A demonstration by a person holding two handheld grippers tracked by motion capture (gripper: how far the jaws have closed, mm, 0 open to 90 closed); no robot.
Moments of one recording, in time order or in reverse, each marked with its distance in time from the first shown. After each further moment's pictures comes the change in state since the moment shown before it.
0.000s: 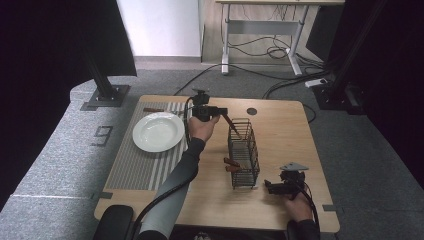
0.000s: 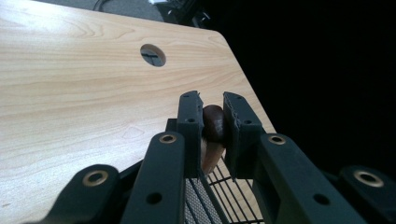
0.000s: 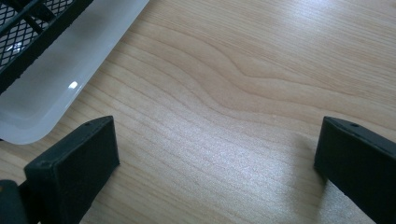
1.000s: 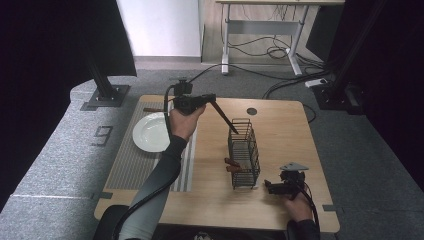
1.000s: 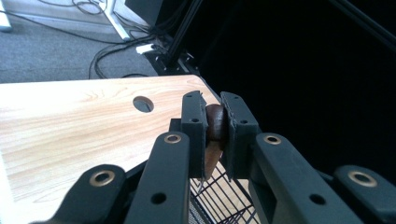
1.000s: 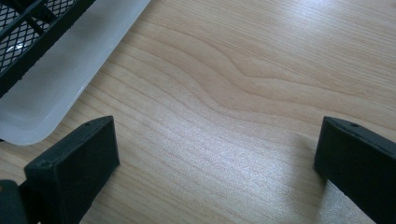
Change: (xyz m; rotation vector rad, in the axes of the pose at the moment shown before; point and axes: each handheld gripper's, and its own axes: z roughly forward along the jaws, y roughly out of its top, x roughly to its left) left arm -0.027 0.017 -0.092 -0.163 -0.046 0.146; right arm 0.000 0.000 0.000 0.001 0.000 -0.002
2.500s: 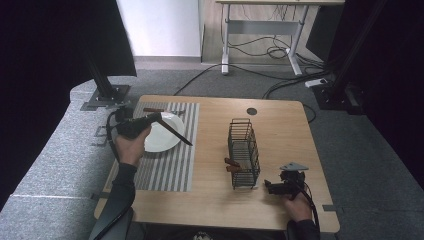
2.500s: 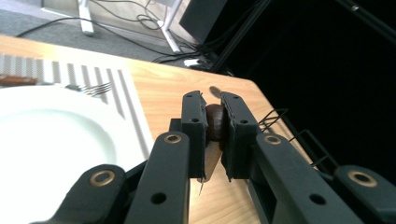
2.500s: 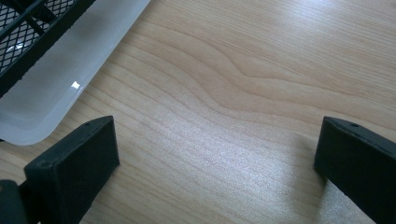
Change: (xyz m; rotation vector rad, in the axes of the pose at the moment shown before) left arm 0.089 -0.072 -0.129 -0.099 0.164 -0.096; right arm 0.000 0.000 0.000 -0.001 0.000 0.000
